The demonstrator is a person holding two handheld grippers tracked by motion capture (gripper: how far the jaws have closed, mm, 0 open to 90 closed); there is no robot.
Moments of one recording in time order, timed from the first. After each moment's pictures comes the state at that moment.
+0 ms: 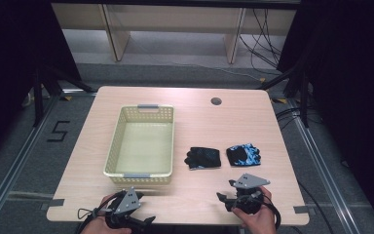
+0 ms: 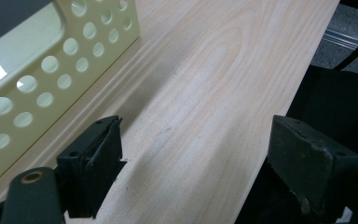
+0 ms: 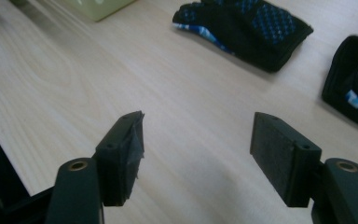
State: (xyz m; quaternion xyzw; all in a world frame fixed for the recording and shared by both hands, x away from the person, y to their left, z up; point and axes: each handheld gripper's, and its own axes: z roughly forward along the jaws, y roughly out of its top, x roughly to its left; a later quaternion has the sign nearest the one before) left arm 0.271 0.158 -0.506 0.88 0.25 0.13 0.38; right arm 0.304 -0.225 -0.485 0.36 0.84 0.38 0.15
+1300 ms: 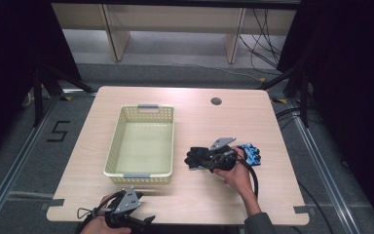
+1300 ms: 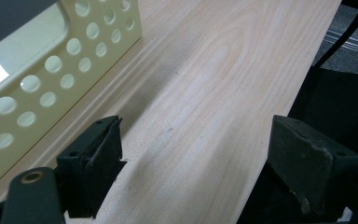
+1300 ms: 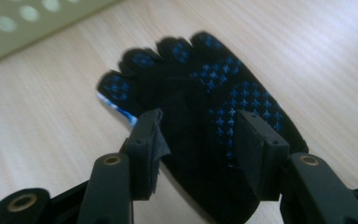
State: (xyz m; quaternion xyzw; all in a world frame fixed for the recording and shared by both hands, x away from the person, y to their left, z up) left arm 0.270 0.158 -0.506 0.88 0.26 0.12 0.39; right arm 0.426 -0.175 -0.492 0.33 0.88 0.31 0.13
